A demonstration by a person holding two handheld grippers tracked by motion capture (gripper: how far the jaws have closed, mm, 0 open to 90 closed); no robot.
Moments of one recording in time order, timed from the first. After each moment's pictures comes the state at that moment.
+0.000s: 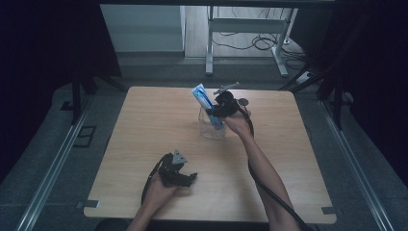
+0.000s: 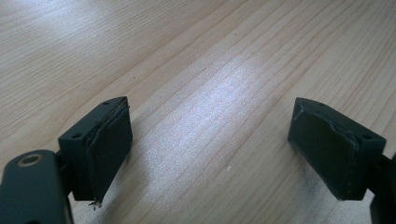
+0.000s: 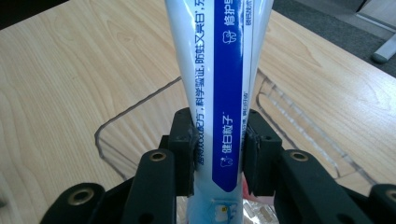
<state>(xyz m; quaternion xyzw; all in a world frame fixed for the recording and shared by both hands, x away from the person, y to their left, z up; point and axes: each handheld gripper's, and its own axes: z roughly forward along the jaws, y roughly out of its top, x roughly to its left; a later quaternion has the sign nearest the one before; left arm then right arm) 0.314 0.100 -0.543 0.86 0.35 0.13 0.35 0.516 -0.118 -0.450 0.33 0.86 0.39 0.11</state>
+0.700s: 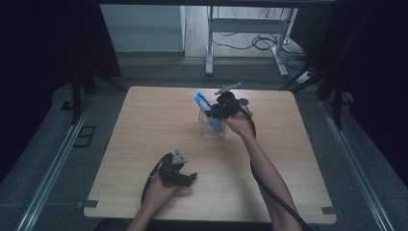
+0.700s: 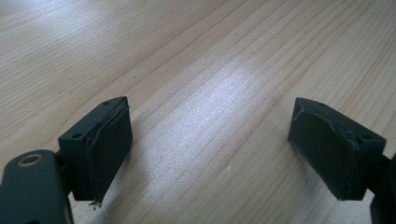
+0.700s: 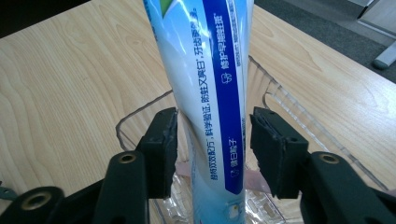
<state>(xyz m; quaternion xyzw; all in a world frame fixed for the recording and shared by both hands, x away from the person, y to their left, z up) 0.314 0.100 -0.543 0.86 0.35 0.13 0.35 0.508 -0.122 -0.443 0.32 0.85 0.40 0.12</state>
